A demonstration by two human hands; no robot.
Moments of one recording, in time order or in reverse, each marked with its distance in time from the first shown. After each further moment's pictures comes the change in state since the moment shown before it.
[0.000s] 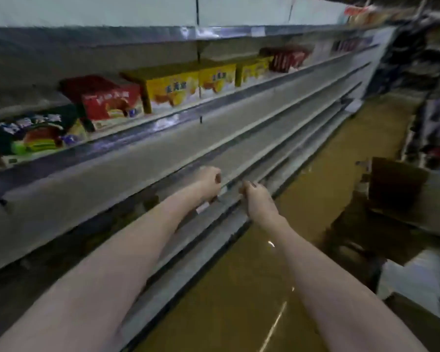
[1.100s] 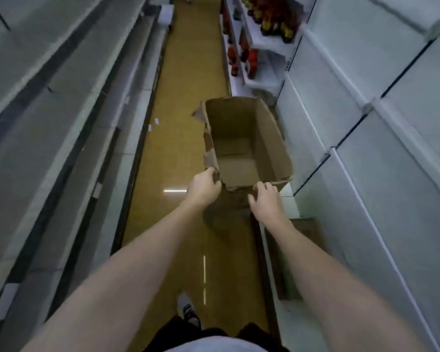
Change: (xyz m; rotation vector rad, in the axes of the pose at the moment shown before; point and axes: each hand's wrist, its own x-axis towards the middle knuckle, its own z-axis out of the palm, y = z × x) left_hand 0.396 0.408 0.376 -0.337 -0.500 0.299; right_hand 0.013 0.559 -0.091 -0.177 0.049 1.061
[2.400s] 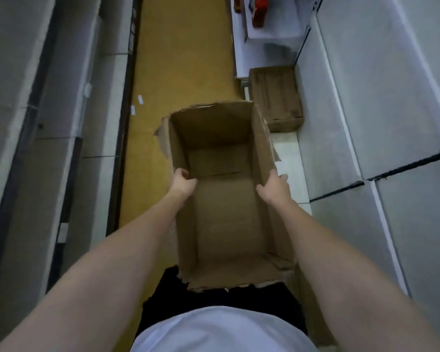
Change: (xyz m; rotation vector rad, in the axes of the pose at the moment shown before) left_hand 0.434 0.047 0.087 -0.095 -0.085 -0.617; right_hand 0.459 0.128 0.029 0.190 -0.427 0.400
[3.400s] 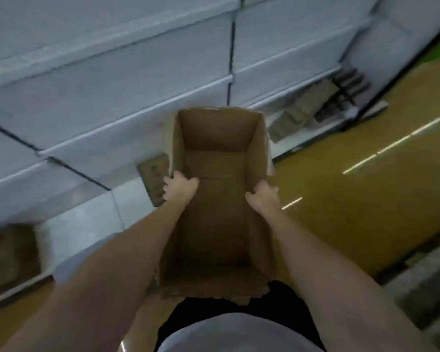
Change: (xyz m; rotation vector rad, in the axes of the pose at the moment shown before) left_hand -0.323 -0.168 0.150 1.347 -0.888 1.239; right_hand -0.503 0.085 0.307 1.245 0.691 1.471
